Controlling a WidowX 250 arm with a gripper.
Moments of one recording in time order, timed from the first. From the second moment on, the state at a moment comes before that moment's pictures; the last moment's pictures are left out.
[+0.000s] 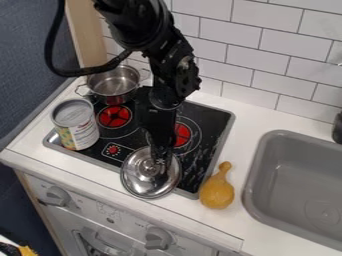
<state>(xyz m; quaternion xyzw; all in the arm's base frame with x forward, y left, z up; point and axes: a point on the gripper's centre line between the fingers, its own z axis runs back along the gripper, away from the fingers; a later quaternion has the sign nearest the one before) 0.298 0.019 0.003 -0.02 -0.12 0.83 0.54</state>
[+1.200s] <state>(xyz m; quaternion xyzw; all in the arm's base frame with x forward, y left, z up) 0.282 0.037 -0.035 0.01 -0.10 0.85 0.51</state>
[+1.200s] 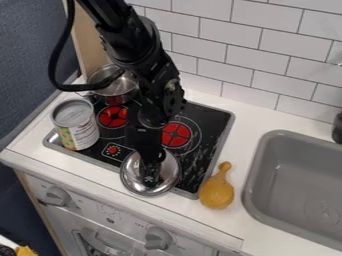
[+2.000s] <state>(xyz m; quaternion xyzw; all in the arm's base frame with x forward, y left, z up) 0.276 0.038 -0.031 0.04 -0.08 0.85 0.52</state>
